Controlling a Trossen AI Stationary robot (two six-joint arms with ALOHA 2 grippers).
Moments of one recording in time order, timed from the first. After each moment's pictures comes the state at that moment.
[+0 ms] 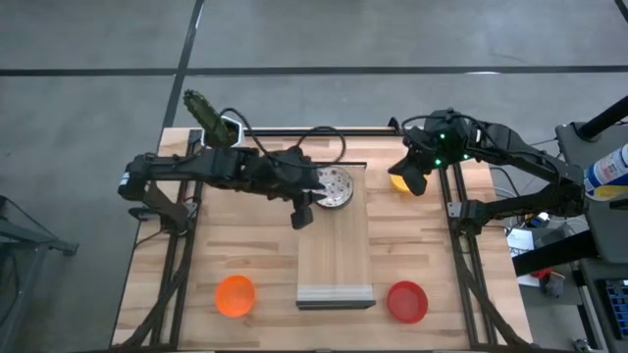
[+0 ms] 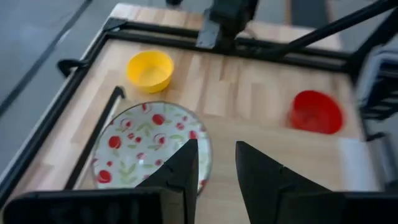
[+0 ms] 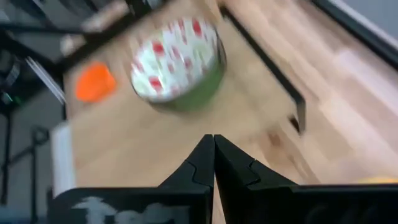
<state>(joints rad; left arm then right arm) -0.07 1.58 1.83 -0.85 -0.17 -0.19 -0.33 1.07 1.31 -1.00 -0.23 0.35</state>
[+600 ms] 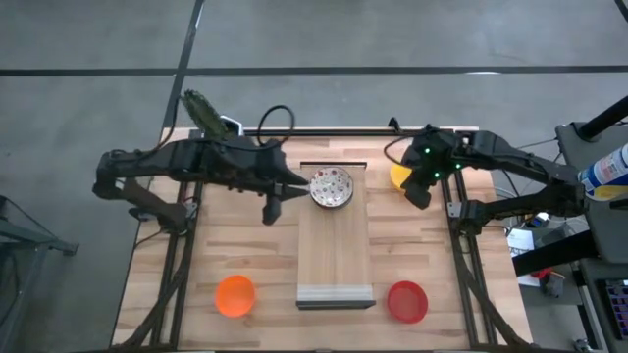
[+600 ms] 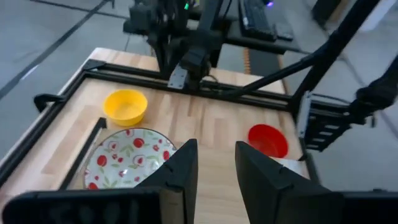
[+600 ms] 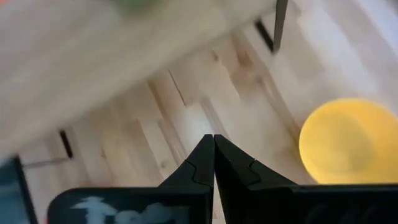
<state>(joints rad) -0.07 1.37 1.70 -0.73 -0.07 -0.22 -0.33 1.07 1.18 -1.19 -0.18 0.23</state>
